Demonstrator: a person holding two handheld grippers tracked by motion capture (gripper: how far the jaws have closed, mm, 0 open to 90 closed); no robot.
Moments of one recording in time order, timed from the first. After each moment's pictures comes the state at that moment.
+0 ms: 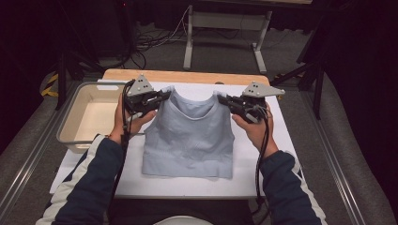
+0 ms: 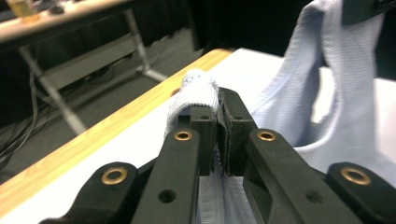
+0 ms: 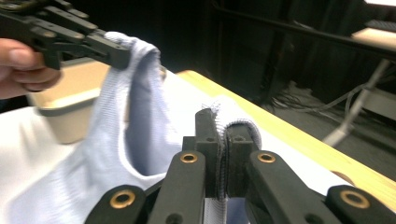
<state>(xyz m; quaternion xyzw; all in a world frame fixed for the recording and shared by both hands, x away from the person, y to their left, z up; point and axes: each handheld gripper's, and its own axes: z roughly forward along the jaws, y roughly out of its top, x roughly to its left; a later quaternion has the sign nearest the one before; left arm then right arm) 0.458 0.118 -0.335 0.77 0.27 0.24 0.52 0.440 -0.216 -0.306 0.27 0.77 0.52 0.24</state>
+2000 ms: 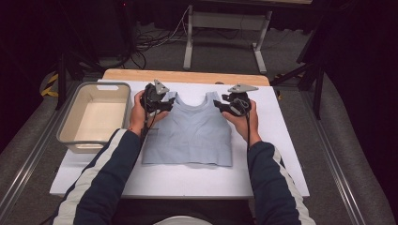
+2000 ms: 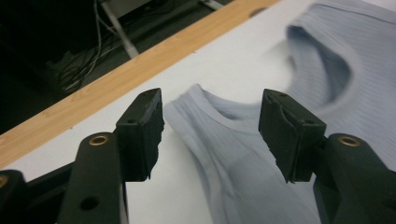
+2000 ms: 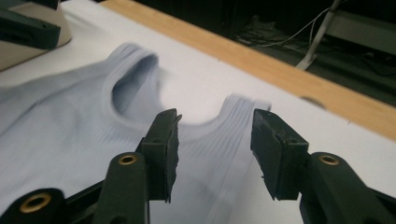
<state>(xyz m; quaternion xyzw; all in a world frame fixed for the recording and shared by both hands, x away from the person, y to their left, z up) 0.515 0.089 -0.407 0.80 0.36 0.29 0.39 0.520 -0.218 -0.390 0.37 0.79 0.42 0.25</state>
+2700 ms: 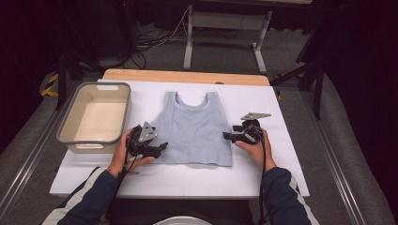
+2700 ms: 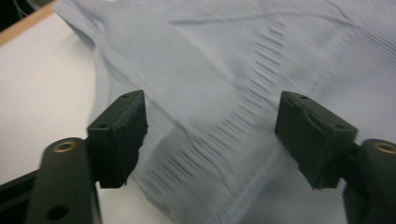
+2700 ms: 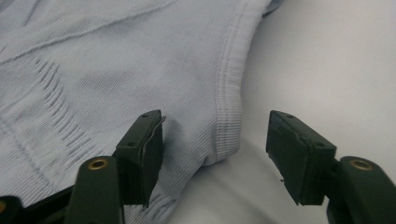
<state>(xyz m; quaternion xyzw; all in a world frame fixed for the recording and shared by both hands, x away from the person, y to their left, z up) 0.405 0.126 -0.467 0.85 0.28 0.22 0.39 0.466 -0.272 -0.455 0.41 0.81 0.40 0.12</state>
